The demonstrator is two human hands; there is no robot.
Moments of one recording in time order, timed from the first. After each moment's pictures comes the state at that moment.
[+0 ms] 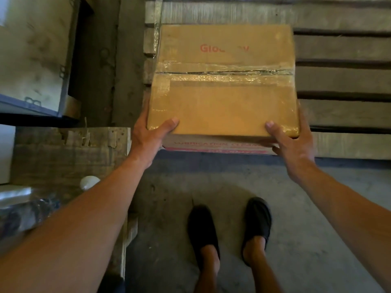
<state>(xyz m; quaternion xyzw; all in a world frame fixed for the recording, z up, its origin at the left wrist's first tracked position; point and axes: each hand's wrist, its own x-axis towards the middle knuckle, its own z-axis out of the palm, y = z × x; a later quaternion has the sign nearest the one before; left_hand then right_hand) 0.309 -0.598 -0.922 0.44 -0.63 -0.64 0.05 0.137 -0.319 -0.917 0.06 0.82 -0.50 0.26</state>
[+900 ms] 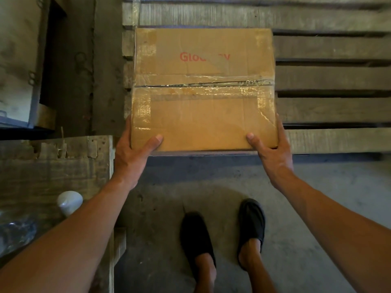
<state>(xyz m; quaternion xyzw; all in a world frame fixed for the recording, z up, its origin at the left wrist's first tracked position) 0.330 -0.593 -0.949 0.43 -0.64 -0.63 0.06 0.158 -0.317 -0.946 0.06 0.84 -0.48 0.24</state>
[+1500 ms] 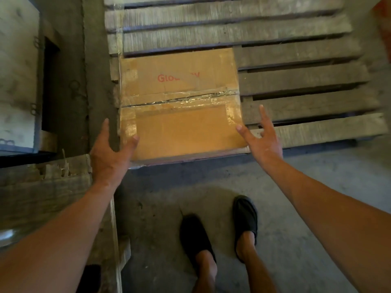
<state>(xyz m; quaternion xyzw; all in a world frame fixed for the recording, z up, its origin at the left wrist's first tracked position) 0.313 -0.581 -0.867 0.47 -0.78 -0.41 0.06 0.135 -0.301 -0.894 0.04 0.89 -0.40 0.23</state>
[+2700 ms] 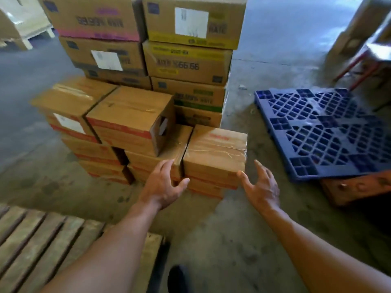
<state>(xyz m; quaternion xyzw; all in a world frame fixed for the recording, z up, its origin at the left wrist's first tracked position) -0.187 0.230 -0.520 -0.37 -0.87 -0.29 -0.11 0.011 0.425 -0.534 0.51 0.78 -0.33 -0.16</state>
